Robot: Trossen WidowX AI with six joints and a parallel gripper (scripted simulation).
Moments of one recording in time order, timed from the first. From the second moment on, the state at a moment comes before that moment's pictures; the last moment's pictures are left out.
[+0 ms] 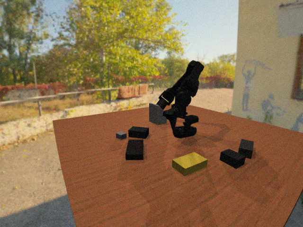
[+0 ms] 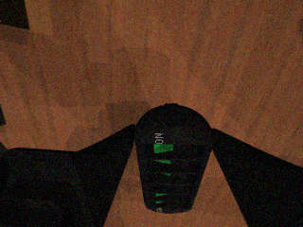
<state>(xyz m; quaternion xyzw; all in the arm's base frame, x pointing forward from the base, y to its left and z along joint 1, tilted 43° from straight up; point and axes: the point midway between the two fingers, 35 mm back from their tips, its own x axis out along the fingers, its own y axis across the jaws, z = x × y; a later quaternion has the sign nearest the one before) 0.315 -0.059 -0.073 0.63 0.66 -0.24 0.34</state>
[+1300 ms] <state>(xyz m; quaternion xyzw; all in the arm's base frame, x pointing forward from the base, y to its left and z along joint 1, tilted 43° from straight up) 0.315 -0.050 -0.089 0.63 0.66 -0.24 0.34</state>
